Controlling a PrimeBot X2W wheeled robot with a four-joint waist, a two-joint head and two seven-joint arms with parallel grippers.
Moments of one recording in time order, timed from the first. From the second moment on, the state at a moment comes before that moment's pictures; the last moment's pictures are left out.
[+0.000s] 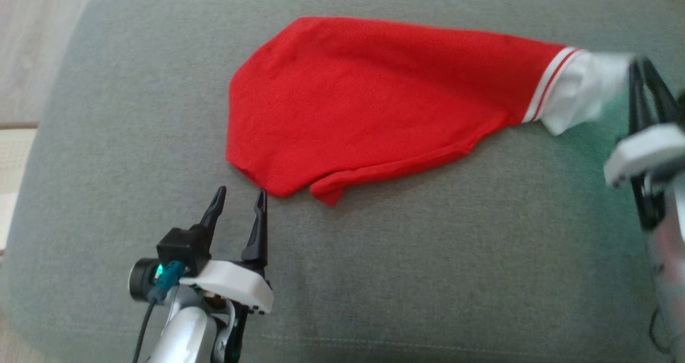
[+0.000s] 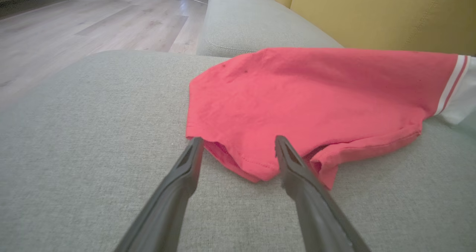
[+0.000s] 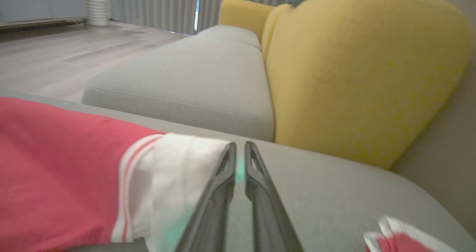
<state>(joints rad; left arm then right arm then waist) -0.13 0.05 -0.30 0.31 -0.22 0.05 -0.26 -0.63 -0.29 -0.03 0.80 -0.03 0.13 -0.26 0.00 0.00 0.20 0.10</state>
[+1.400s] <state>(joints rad) -0.27 0.05 -0.25 0.63 -0.13 0.01 -0.26 -0.31 -0.05 -0.11 0.48 0.03 0.13 -0.26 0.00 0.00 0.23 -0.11</state>
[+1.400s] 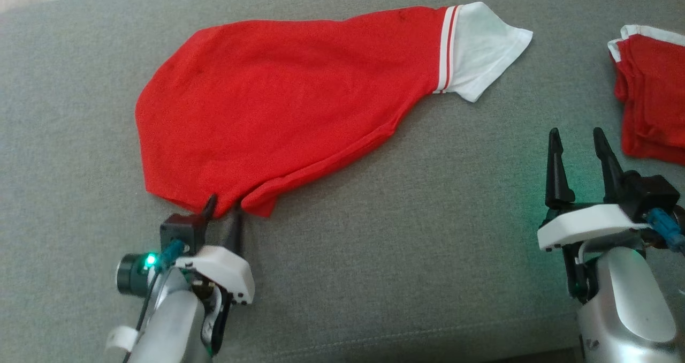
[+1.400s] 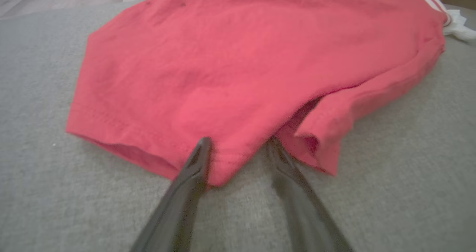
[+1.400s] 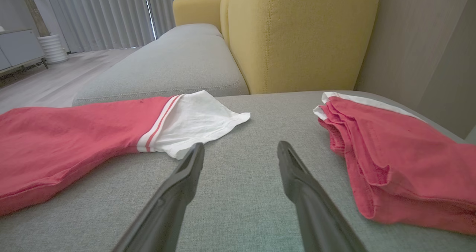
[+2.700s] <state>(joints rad) -0.72 0.27 -0.23 0.83 -0.08 -0.10 -0.25 -0.33 -0.05 -0.02 0.45 0.13 0.13 -0.26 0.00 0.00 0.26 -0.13</state>
